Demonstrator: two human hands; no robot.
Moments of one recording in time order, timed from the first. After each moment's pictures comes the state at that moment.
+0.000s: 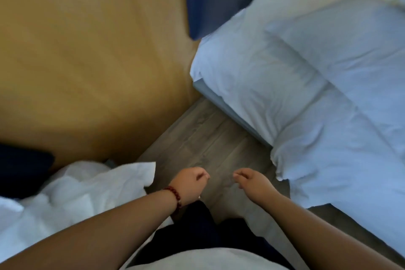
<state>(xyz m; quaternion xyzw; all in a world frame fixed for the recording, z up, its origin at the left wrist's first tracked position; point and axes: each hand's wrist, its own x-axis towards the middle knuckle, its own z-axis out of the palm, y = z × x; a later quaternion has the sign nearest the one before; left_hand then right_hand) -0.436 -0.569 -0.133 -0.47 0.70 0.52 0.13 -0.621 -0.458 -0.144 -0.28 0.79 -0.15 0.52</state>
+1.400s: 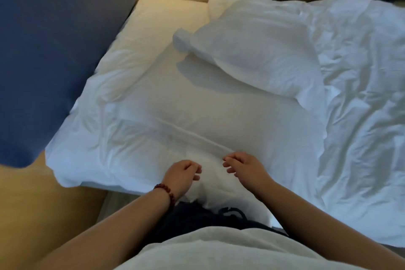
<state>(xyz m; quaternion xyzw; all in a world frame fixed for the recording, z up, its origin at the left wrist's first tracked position) -0.900 -0.567 -0.101 -0.39 0.71 0.57 0.13 -0.995 -0.398 -0.089 -0.03 0.81 -0.47 0.36</state>
